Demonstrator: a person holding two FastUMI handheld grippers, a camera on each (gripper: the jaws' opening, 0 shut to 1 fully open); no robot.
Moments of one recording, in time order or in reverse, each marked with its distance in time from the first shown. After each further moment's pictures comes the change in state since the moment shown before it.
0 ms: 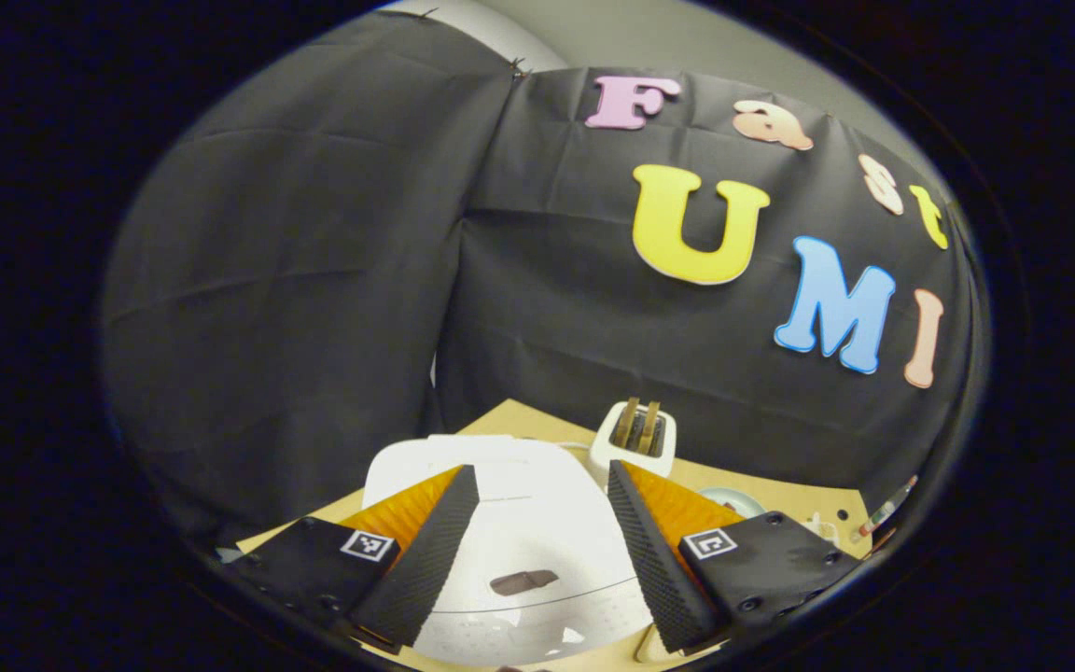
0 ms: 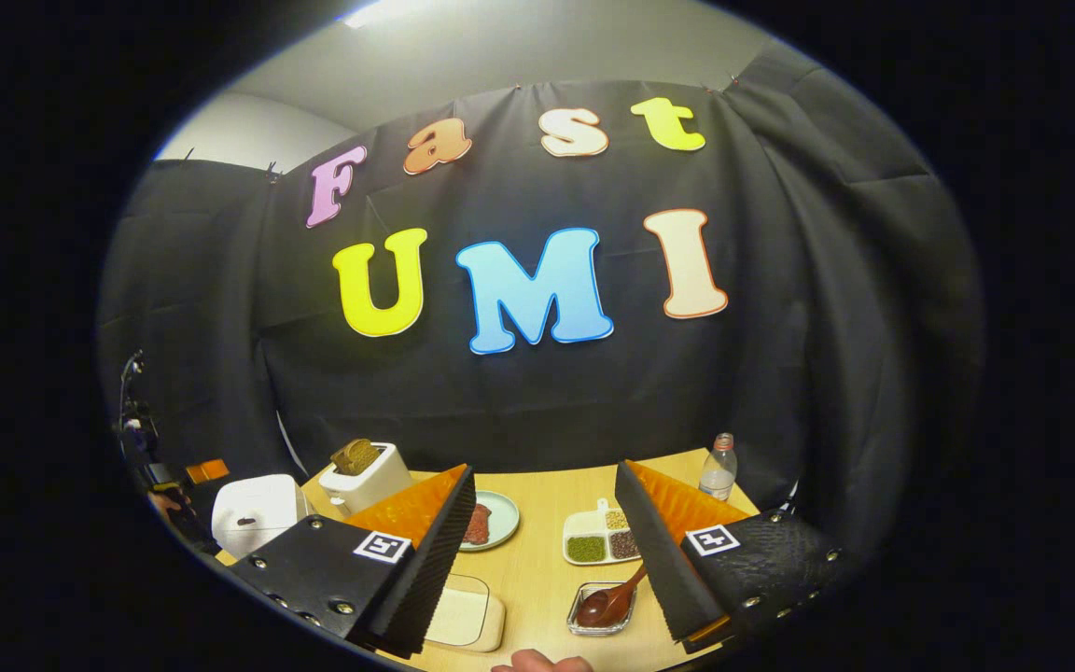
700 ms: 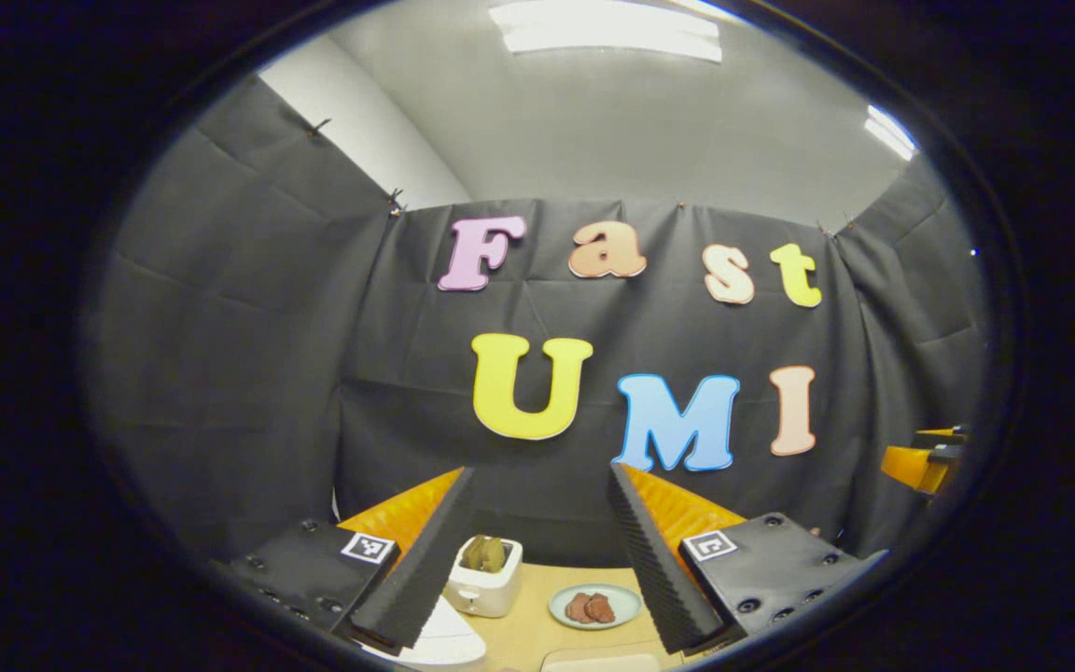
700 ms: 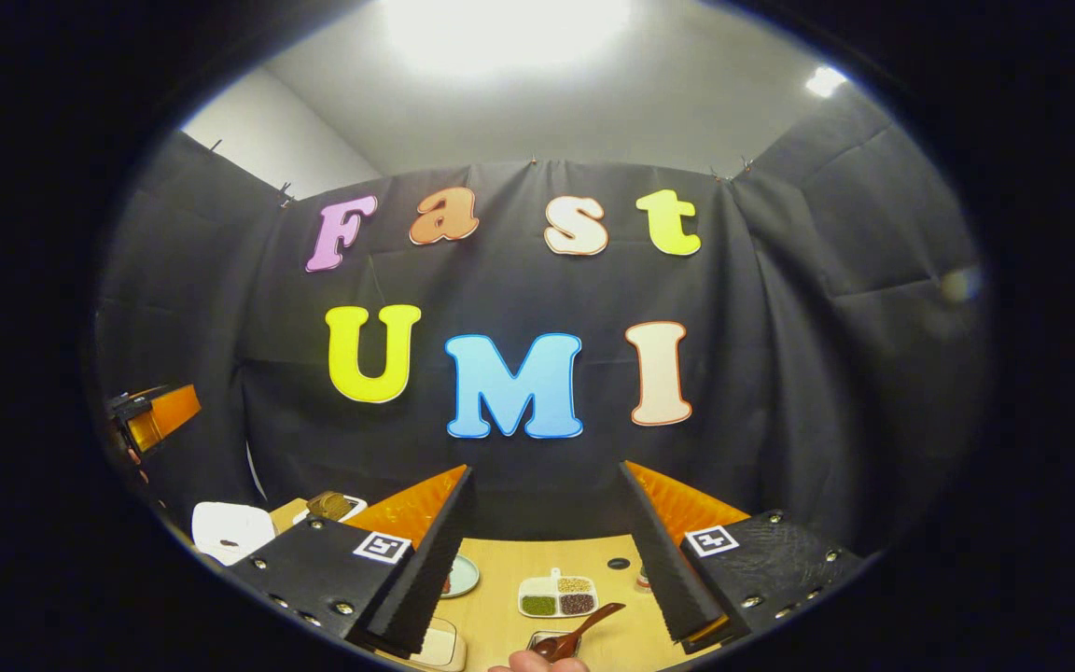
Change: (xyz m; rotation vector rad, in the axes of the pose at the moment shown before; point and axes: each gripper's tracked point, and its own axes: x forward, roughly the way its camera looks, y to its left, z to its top) left arm -0.162 -0.203 0.153 0.107 -0.415 -0.293; right arm -0.044 -0.003 0.110 -0.119 -0.226 -0.080
